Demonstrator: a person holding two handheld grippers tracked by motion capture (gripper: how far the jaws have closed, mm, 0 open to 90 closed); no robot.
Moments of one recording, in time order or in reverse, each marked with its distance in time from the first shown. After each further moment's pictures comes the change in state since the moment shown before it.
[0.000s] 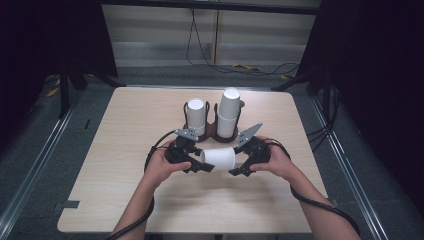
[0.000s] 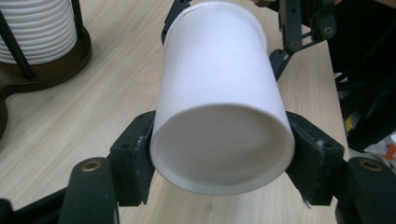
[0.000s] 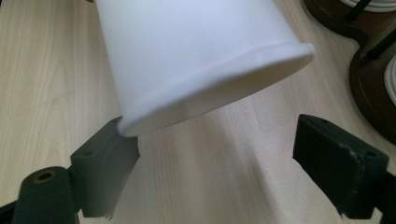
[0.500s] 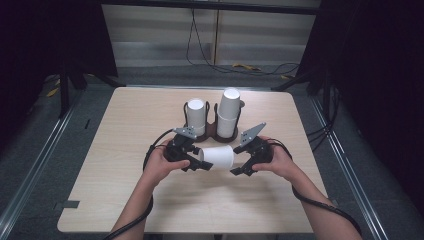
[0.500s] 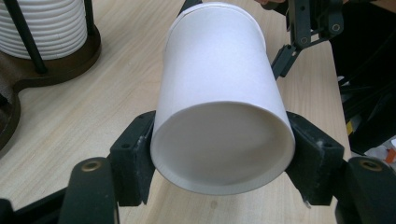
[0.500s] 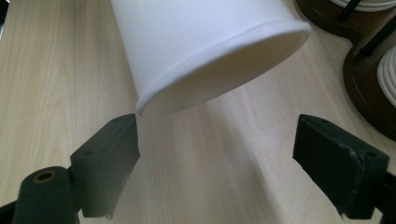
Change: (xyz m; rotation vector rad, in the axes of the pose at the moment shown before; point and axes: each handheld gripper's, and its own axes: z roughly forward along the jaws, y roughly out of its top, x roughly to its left) left arm 0.004 0.001 -0.006 -0.008 0.011 -0.022; right arm -0.002 -0.006 -0.003 -0.035 0.011 0.017
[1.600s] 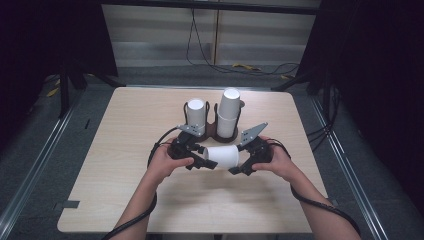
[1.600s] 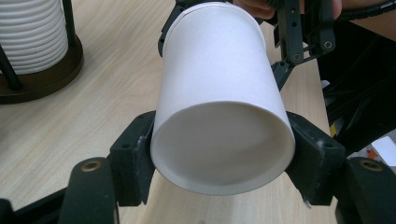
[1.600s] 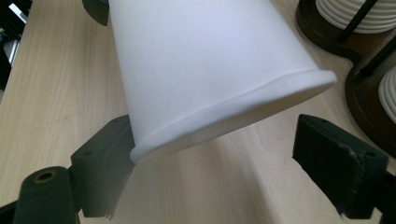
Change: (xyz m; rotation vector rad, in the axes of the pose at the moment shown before) left arm 0.000 0.010 0.009 0.000 -0.048 -0.014; right arm 0.001 0.001 0.000 -0.071 0.015 -0.007
